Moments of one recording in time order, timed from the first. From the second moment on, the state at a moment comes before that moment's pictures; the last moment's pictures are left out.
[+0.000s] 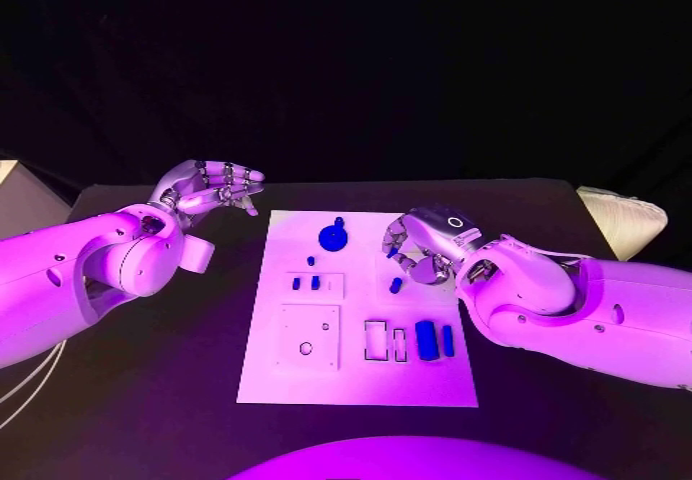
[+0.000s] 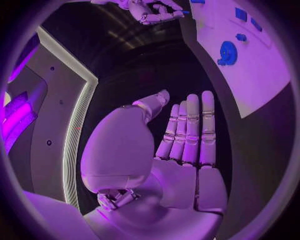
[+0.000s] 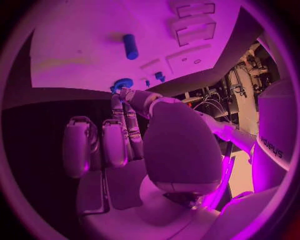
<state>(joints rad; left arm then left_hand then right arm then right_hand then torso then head) 1.22 -0.92 -0.03 1.45 -0.27 -0.25 0.31 1.32 -0.19 0.55 -0.01 0.05 0.85 0.19 0.35 0.23 0.89 0.13 0.59 0.08 0.94 0.06 0.95 0.40 0.17 0.90 0.17 0.70 0.65 1.20 -0.92 -0.17 1.82 -1.81 -0.52 -0.40 1.40 -0.23 0.73 -0.01 0.11 1.10 0.11 0.35 0.27 1.24 0.10 0.15 0.08 1.46 -0.03 1.32 1.23 0.06 1.47 0.07 1.32 1.31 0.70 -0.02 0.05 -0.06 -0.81</state>
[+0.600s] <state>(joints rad) 1.22 -0.91 -0.03 1.45 -0.27 -0.24 0.31 1.32 -0.19 0.55 -0.01 0.05 0.85 0.20 0.35 0.23 0.89 0.13 0.59 0.08 0.94 0.06 0.95 0.40 0.17 0.90 0.17 0.69 0.65 1.09 -0.74 -0.18 1.79 -1.81 -0.51 -0.40 1.40 -0.23 0.73 -0.01 0.12 1.10 0.11 0.35 0.28 1.24 0.10 0.15 0.08 1.46 -0.03 1.32 1.22 0.06 1.47 0.07 1.32 1.31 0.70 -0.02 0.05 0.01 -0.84</state>
